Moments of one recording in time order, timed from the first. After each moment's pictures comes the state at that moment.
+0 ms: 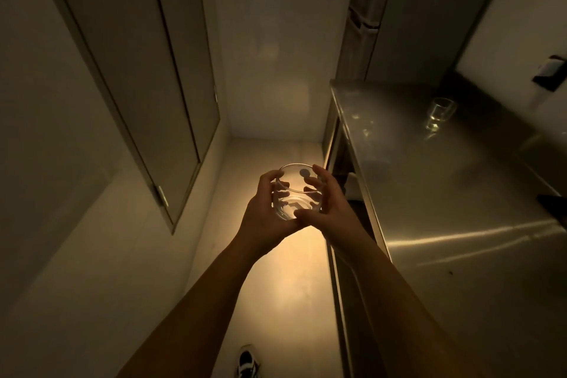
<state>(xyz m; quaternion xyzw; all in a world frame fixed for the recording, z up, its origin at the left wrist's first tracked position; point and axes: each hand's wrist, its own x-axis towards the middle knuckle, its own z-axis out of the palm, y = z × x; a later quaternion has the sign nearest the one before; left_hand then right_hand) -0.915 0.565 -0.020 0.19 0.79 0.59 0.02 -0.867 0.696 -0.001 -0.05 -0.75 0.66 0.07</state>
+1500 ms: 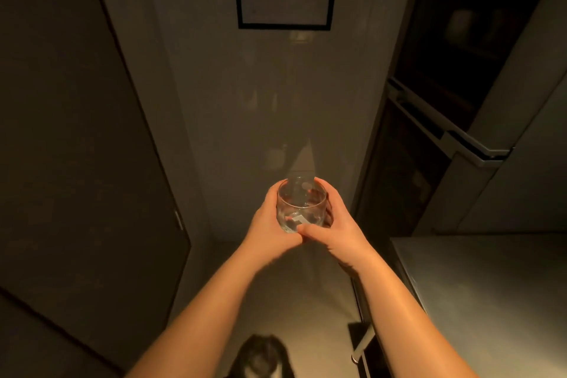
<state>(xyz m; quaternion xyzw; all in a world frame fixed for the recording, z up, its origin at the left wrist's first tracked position) -1.742 0.787 0.020 0.22 0.78 0.58 0.10 -1.679 0.921 0.031 -0.05 -0.78 0.62 0.09</state>
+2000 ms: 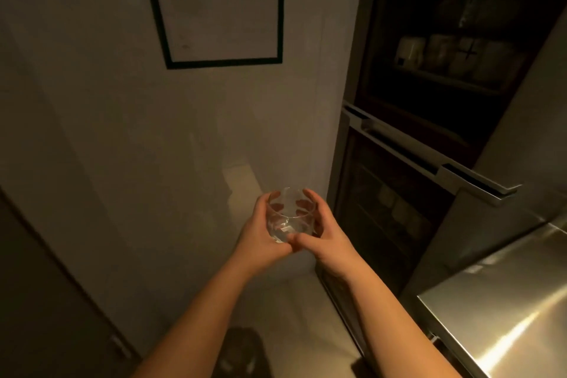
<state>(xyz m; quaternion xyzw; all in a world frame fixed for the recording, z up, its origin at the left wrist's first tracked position) -1.996 0.832 0.024 0.36 0.69 0.60 0.18 -1.881 0.934 0.048 -0.15 -0.72 0.64 0.20</state>
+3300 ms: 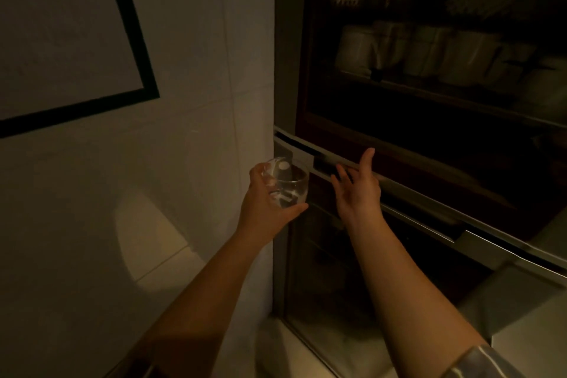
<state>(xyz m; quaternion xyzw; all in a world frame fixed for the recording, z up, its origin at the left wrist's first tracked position) -2.204 1.180 0.045 0.49 0.65 0.54 0.22 -2.071 1.270 0.067 -0.35 -0.23 0.68 0.61</state>
